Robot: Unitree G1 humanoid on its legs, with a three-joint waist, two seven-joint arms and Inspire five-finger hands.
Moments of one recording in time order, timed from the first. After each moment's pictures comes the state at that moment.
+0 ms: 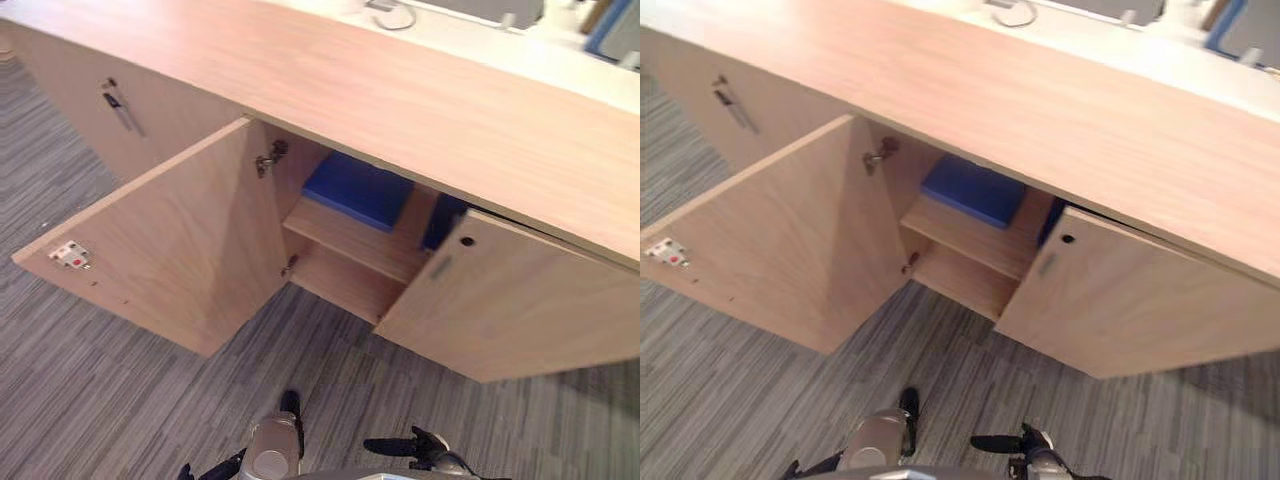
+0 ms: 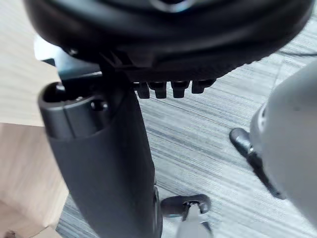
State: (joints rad) left arm 0.21 0.05 0.44 1.00 -0.14 -0.06 0.12; right arm -0.07 0.02 -0.23 1.19 -0.03 0.03 -0.08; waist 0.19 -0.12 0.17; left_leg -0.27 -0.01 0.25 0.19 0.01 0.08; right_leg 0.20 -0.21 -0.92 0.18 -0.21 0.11
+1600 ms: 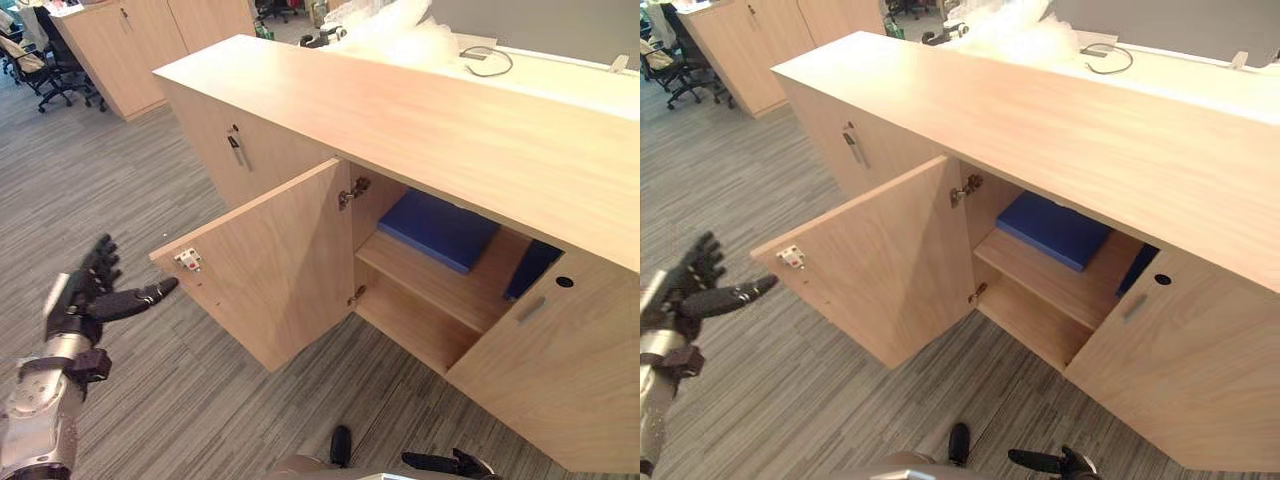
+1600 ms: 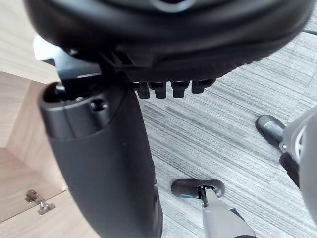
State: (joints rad) left arm 0.12 0.65 0.34 0.35 -0.58 -0.12 -0.23; right arm 0.03 -0.10 -0.29 1.16 -0.05 0.04 0.00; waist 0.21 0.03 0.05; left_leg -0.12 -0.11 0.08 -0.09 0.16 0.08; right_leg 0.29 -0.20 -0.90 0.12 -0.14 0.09
